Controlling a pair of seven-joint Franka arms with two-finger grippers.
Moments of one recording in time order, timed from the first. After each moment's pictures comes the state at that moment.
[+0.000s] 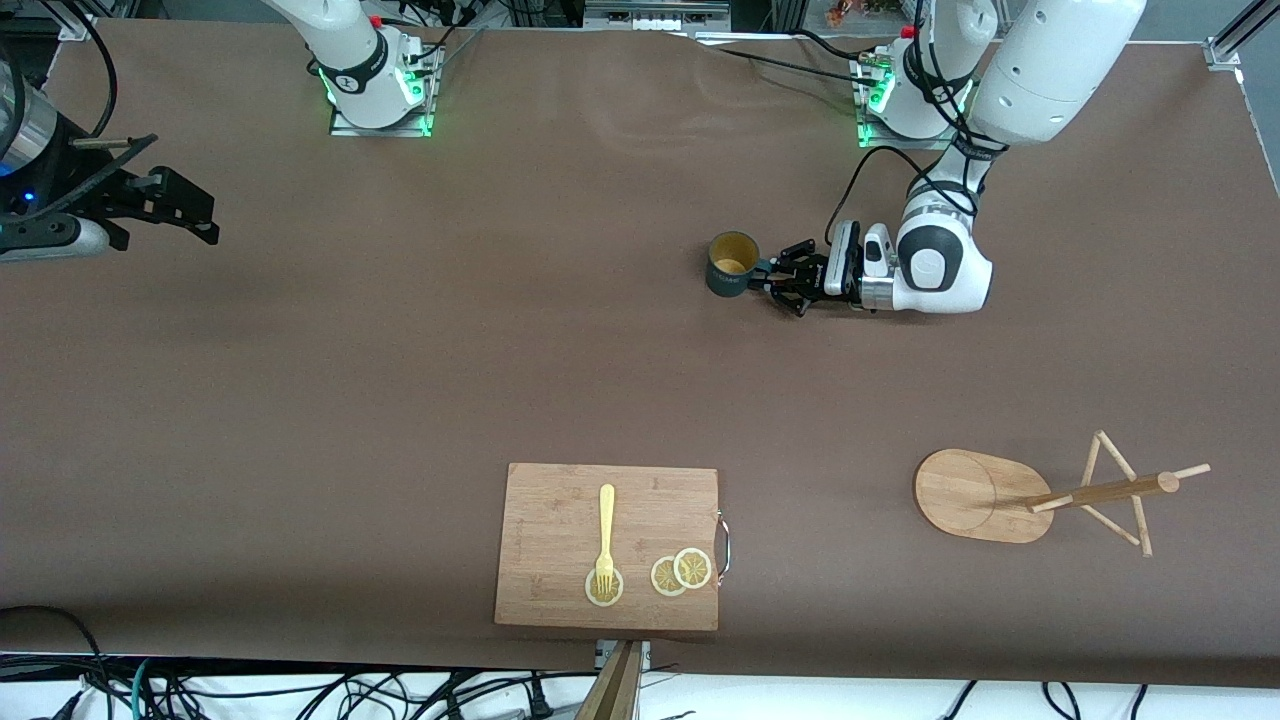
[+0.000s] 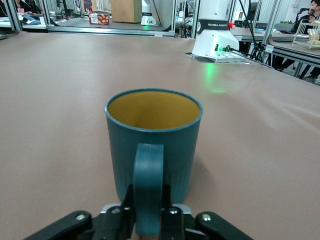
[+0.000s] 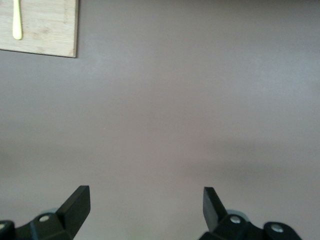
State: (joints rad) left arm -0.14 0.55 -0.09 -2.30 -1.42 2.01 2.76; right arm 0.18 0.01 -0.10 -1.56 0.02 1.56 0.00
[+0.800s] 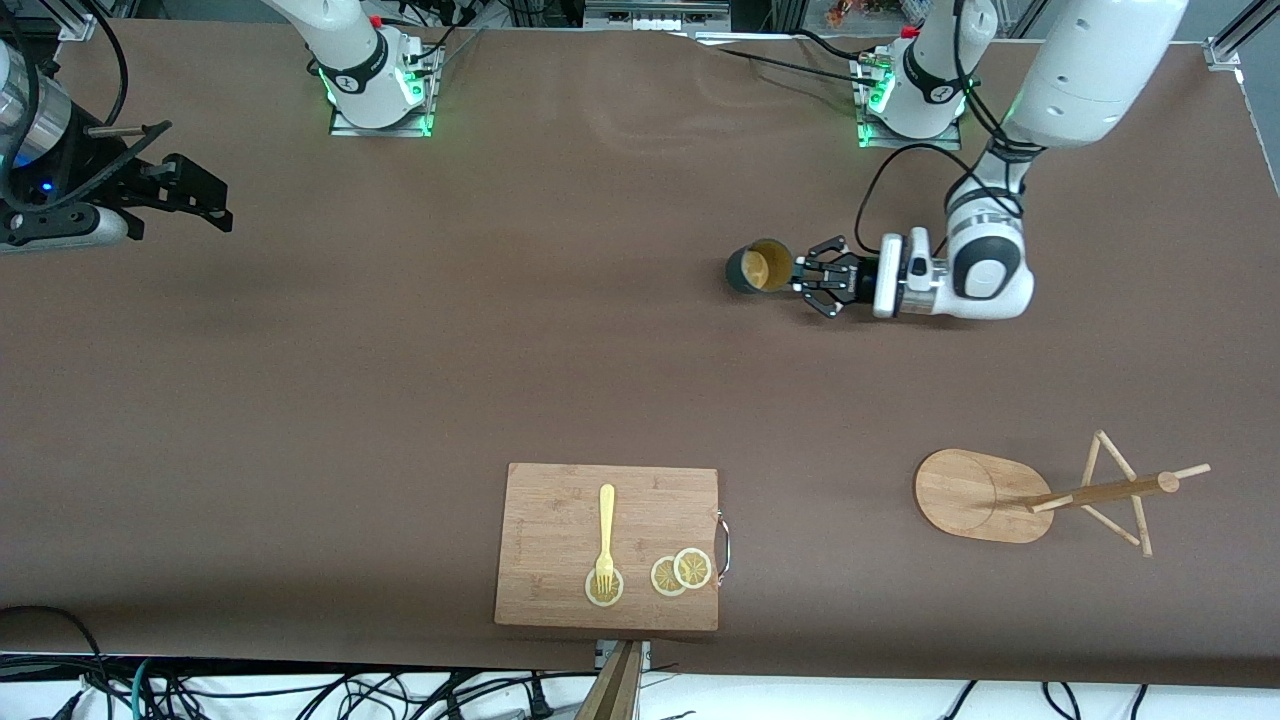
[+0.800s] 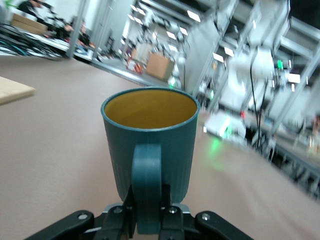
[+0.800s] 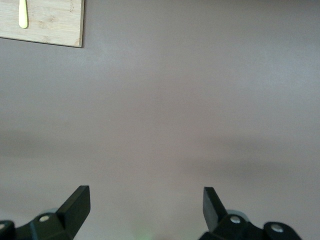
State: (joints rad) left arm -0.07 0.52 0.08 -2.29 -1.44 1.62 2.37; right arm 0.18 0.00 -0.09 -1.57 0.02 1.53 0.00
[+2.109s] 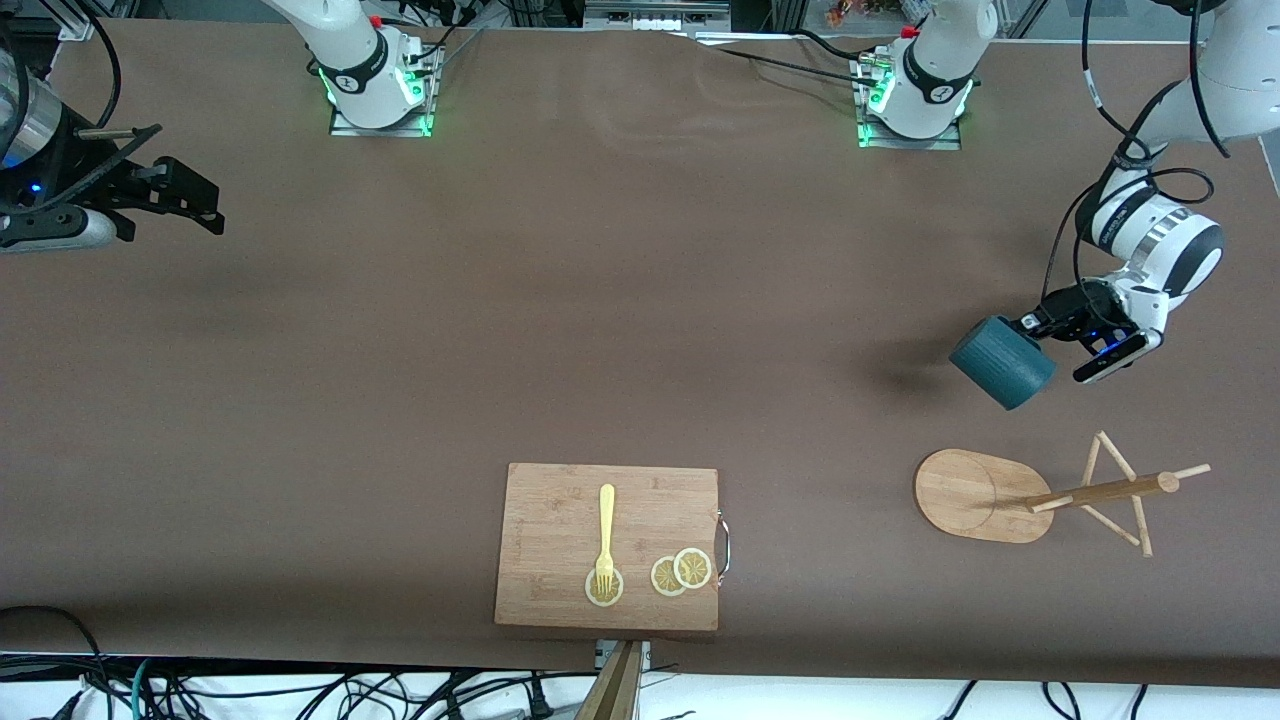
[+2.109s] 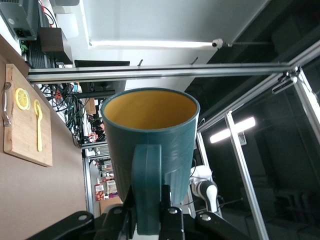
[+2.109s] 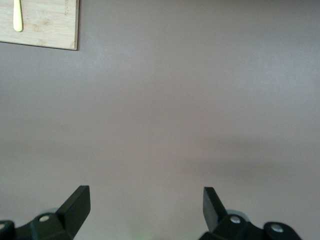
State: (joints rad) left arm 0.37 0.59 0.13 -2.12 -1.67 1.19 1.17; right arm 0.18 0.00 -0.09 -1.57 0.02 1.54 0.00
